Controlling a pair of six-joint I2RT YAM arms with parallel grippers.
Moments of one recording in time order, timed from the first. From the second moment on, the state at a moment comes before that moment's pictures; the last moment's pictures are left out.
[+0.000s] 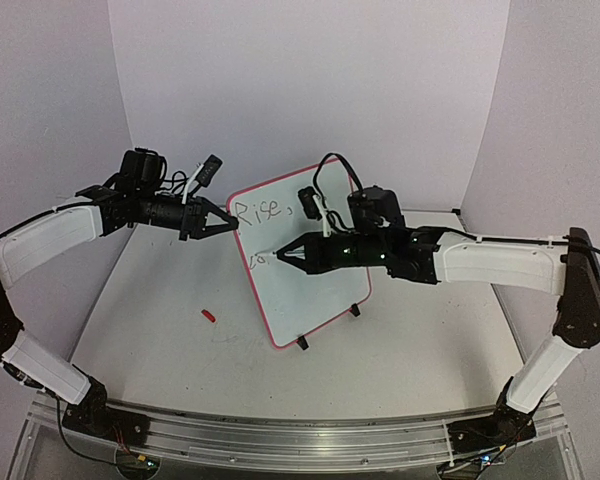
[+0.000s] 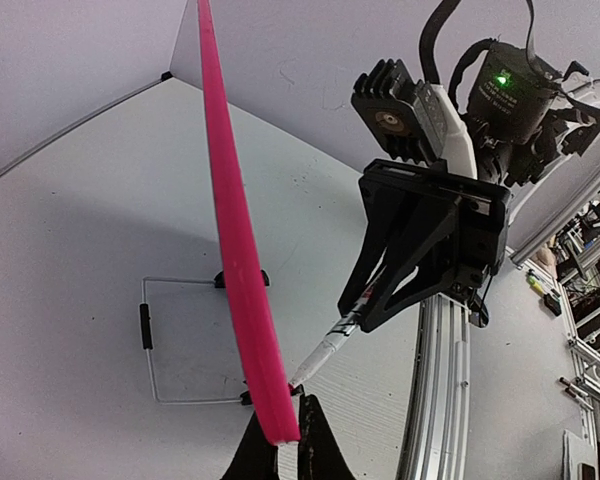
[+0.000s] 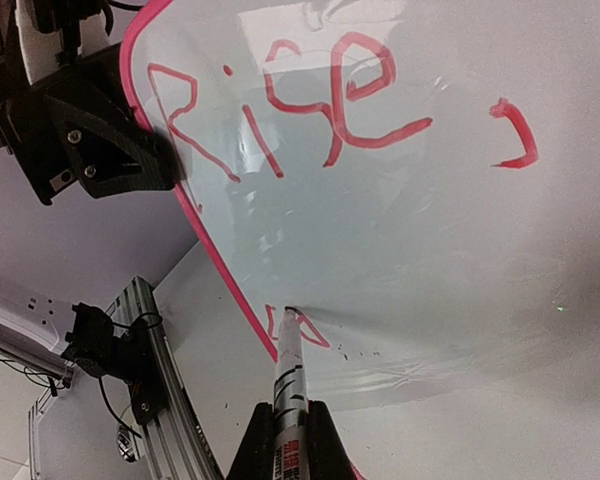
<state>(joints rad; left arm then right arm) -0.44 1.42 1.22 -0.34 0.91 0.08 0.89 1.67 1.25 0.05 -0.31 0.46</state>
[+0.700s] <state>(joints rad) -0.45 1.42 1.22 -0.34 0.91 0.08 0.82 1.50 1.17 0.02 -0.41 0.45</state>
